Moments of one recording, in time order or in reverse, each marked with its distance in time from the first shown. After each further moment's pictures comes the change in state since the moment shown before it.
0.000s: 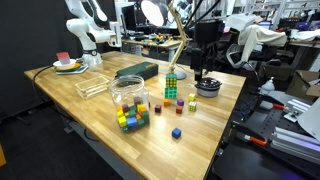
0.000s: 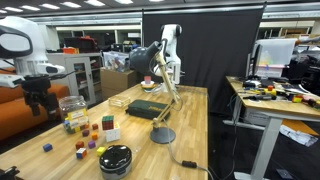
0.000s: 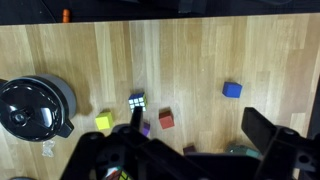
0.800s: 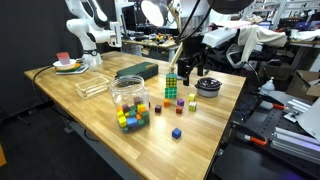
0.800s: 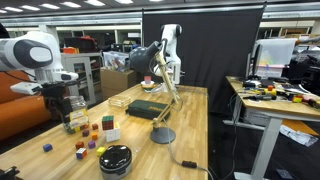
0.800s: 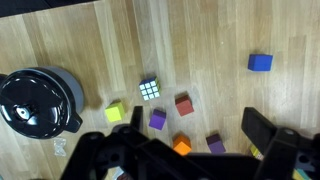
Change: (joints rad) arm -0.054 0.217 -0.015 0.117 -0.174 0.083 0.190
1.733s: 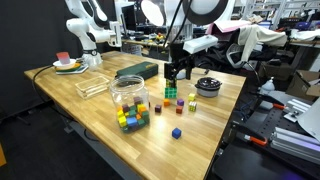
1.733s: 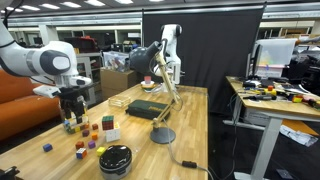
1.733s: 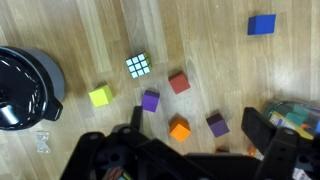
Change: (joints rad) arm 0.000 0.204 -0.046 0.169 -0.002 0.031 0.018
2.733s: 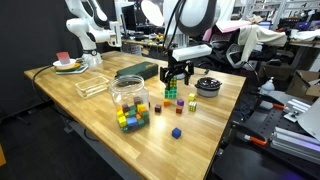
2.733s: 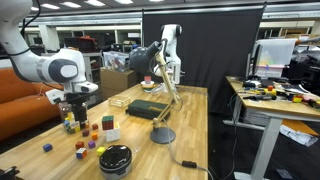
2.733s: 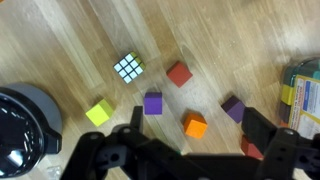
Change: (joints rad) arm 0.034 0.109 -0.067 0.057 0.073 0.062 0.175
